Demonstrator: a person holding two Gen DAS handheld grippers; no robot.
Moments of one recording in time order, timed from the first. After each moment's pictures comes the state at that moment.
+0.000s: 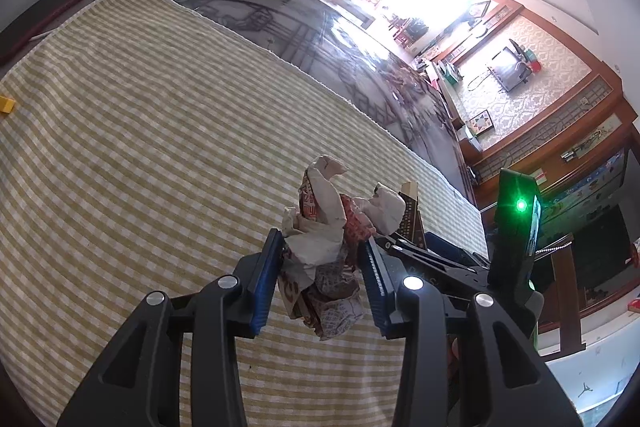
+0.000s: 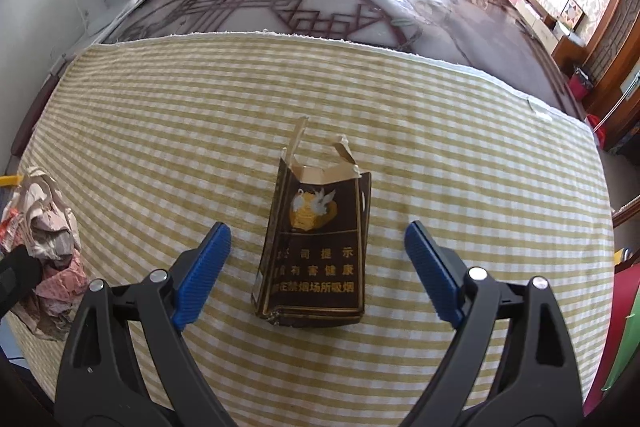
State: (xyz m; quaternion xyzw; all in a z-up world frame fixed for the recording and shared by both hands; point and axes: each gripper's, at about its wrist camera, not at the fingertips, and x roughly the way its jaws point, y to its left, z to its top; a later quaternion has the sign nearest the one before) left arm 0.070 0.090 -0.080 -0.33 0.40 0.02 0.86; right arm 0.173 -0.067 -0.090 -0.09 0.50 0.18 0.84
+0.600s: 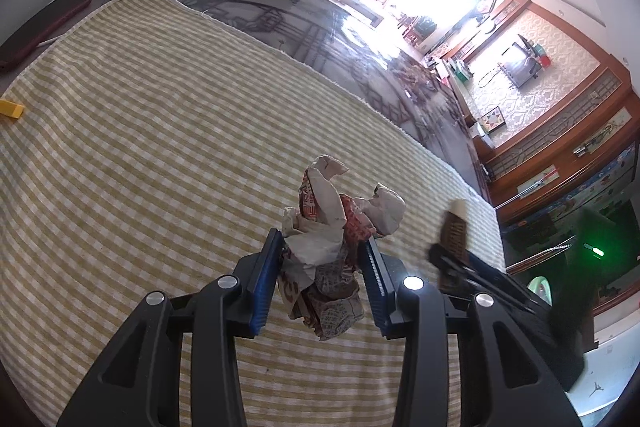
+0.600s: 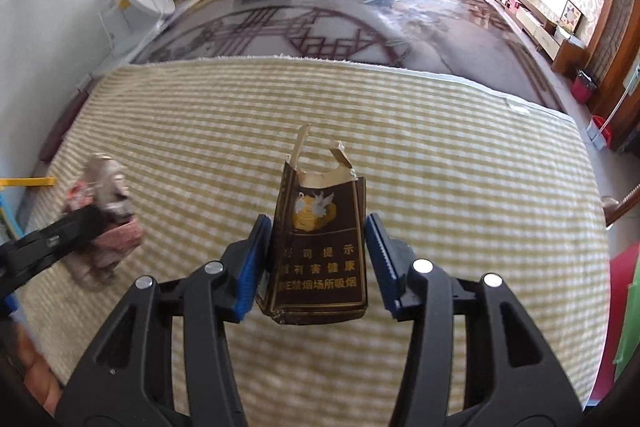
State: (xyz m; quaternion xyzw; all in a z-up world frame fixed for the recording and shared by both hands) left arm 0.070 0.089 -0.082 -0.31 0.41 0.04 0.86; right arm 0.127 -0.104 -0.054 -0.04 0.47 0.20 0.86
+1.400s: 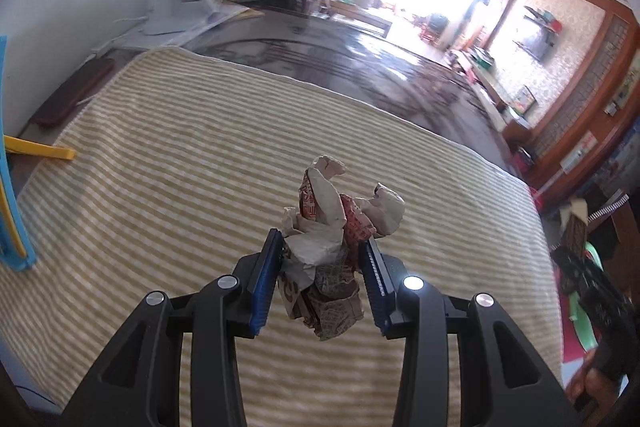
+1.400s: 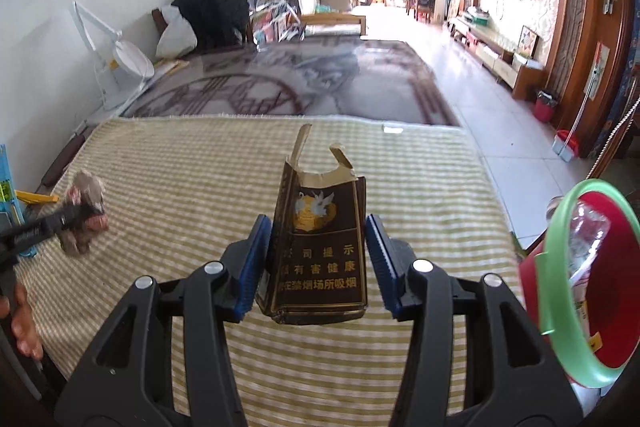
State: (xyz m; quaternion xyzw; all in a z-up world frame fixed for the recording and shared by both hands) left arm 0.032 0.043 -0.049 -0.19 0.40 0.09 0.89; right arm 0.078 -0.218 -0.008 -0.01 0.36 0.16 0.92
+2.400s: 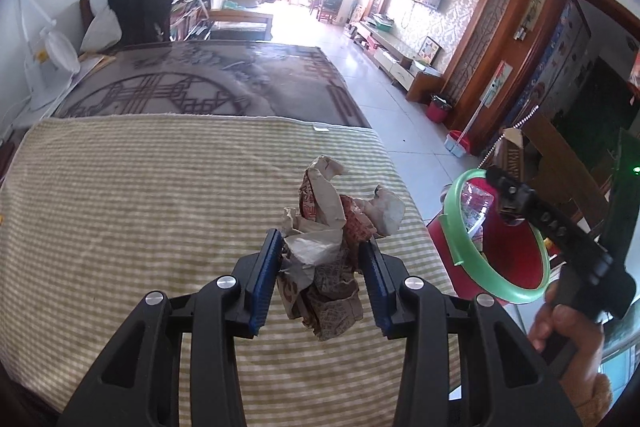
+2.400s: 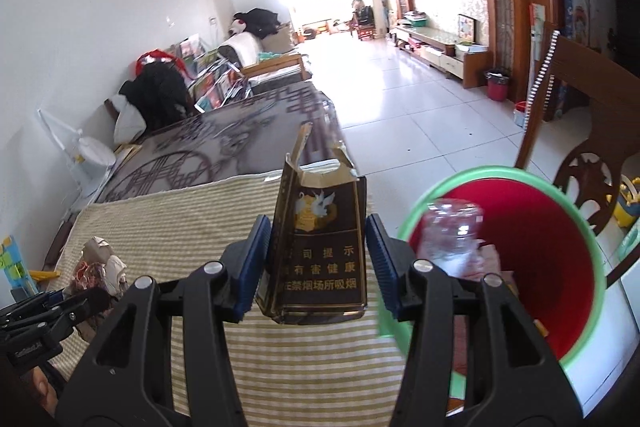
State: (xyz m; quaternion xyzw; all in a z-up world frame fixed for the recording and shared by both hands) left arm 0.024 -0.151 0.022 -0.10 0.40 -0.06 0.91; right arm 0.061 -0.381 0.028 0.10 0.32 0.07 0.94
